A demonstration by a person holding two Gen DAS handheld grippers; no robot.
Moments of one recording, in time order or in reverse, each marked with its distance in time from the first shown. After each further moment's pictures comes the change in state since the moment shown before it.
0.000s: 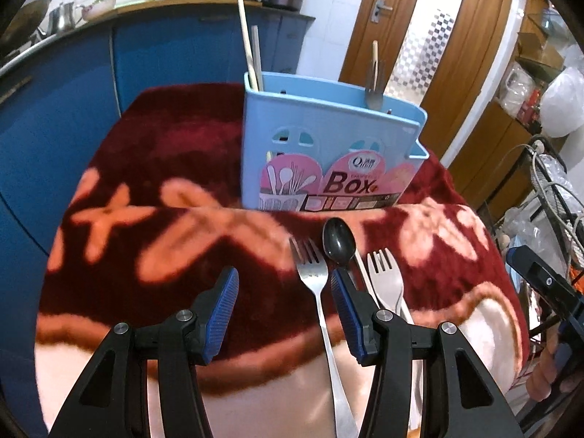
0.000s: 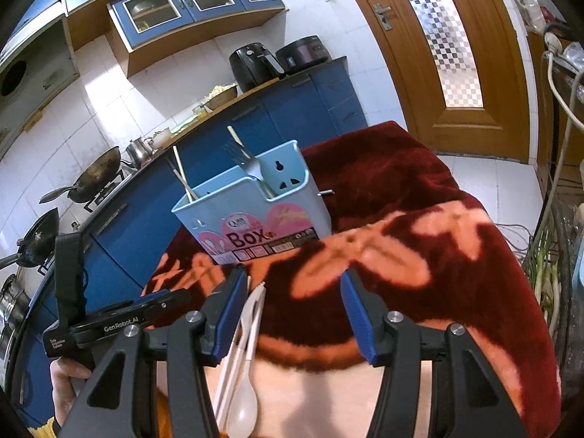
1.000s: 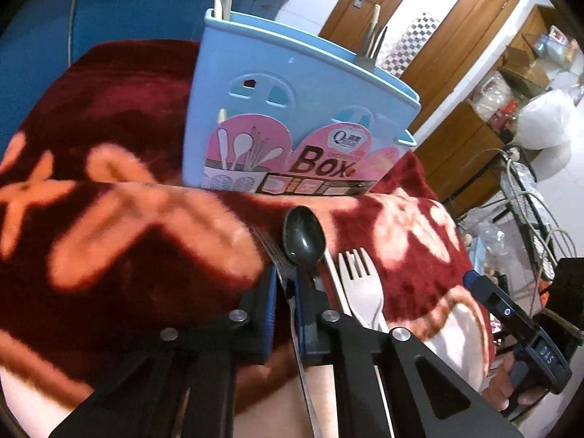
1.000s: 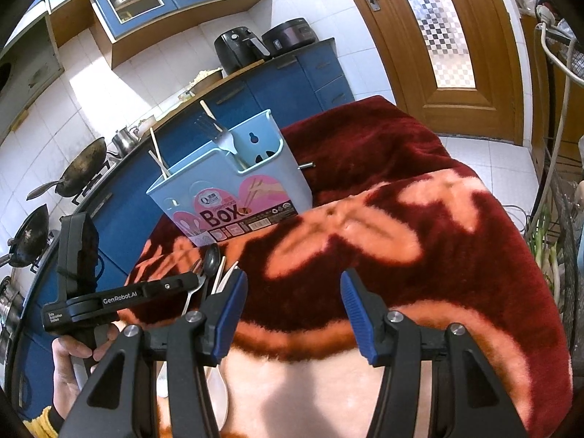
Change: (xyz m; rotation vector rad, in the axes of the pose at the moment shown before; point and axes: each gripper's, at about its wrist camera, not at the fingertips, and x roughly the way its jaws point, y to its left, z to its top) left arm 0.052 0.004 0.005 -0.066 0.101 -0.246; right arm 0.018 -0.014 -0.011 0.019 0.060 -0.022
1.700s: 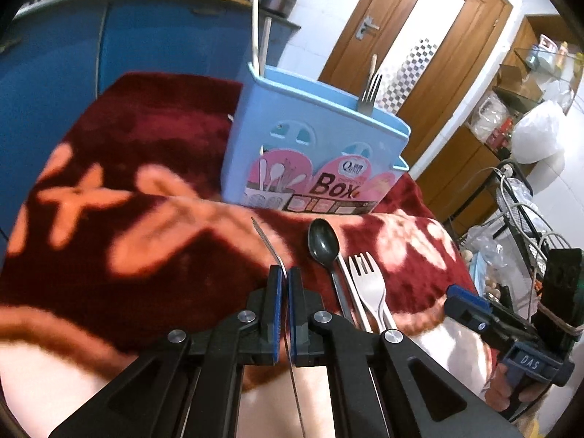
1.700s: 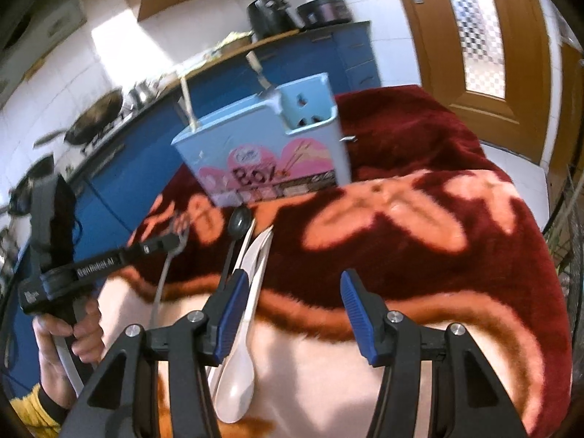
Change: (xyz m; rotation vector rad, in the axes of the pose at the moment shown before) left arm -0.049 0.012 -0.016 0.015 -0.155 0.044; right arm 0.021 0.046 -0.012 -0.181 0.150 0.009
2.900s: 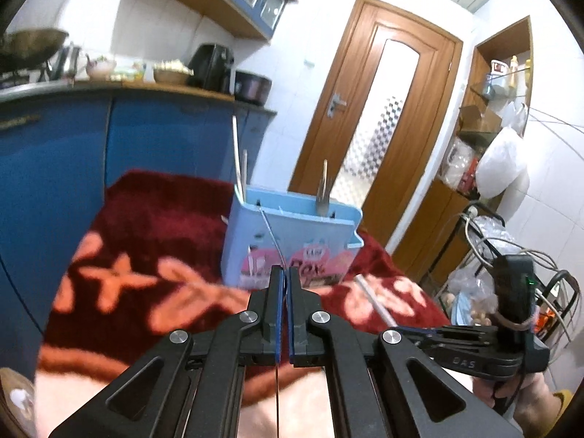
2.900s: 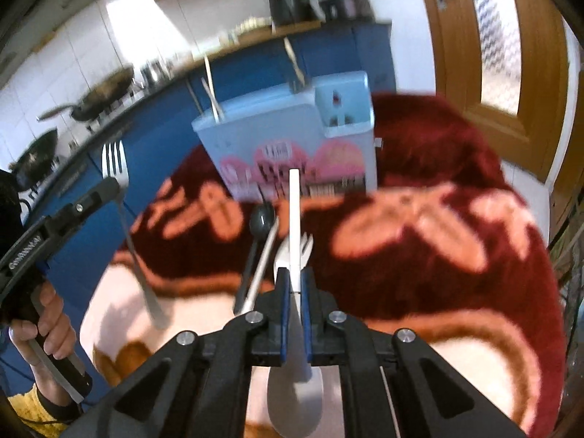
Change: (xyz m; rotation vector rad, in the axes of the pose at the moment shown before) left arm -0.088 -0.016 -0.003 0.095 -0.361 -0.031; right arm -0.010 0.021 0.013 -0.052 -0.070 -0.012
